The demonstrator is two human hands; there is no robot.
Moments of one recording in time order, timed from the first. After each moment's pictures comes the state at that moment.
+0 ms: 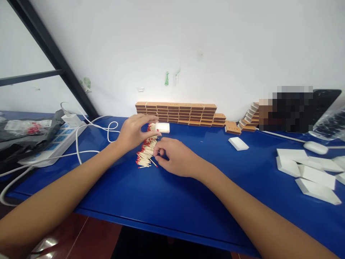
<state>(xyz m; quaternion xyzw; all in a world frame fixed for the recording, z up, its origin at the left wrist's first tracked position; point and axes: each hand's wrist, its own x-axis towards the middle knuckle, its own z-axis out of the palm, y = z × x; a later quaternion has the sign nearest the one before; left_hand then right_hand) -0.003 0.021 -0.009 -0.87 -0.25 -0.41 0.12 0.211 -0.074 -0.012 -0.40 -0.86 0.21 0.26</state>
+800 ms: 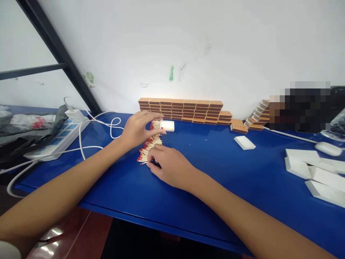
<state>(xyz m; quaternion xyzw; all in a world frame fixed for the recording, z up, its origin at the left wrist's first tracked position) -0.002 0.022 -0.012 -0.88 -0.25 -0.39 0.11 0.182 -0.097 -0.026 -0.39 -0.87 0.20 0.24</state>
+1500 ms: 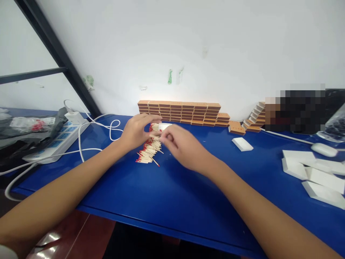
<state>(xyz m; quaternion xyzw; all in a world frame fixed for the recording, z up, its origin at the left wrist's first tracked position) -0.004 0.021 -0.012 -0.88 -0.26 -0.39 0.10 0.213 -0.076 0.003 -0.41 -0.84 0.18 0.30</state>
